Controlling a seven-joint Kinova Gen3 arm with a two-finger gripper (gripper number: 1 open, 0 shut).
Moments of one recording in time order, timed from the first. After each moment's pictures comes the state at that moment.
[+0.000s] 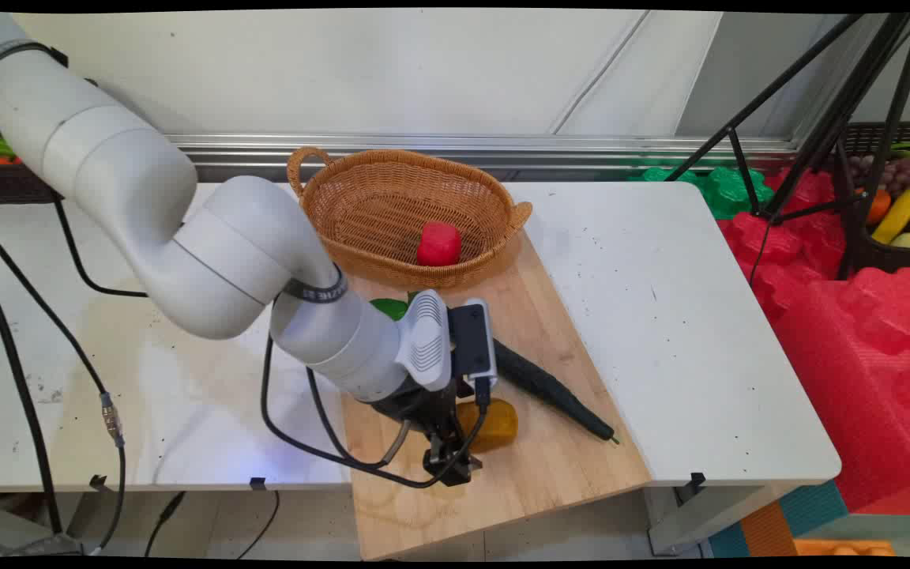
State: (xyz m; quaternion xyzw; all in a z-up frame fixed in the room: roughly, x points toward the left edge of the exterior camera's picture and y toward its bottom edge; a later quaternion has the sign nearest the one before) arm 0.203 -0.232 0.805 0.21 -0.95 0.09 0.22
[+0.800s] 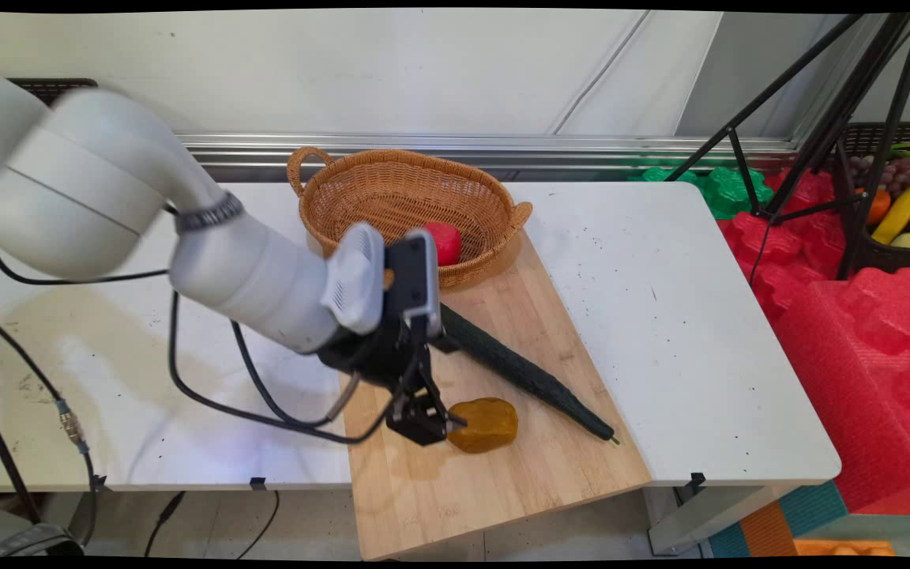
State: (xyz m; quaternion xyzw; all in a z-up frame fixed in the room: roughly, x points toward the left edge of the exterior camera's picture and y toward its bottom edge) arm 0.255 -0.218 0.873 0.19 -0.93 0.12 0.29
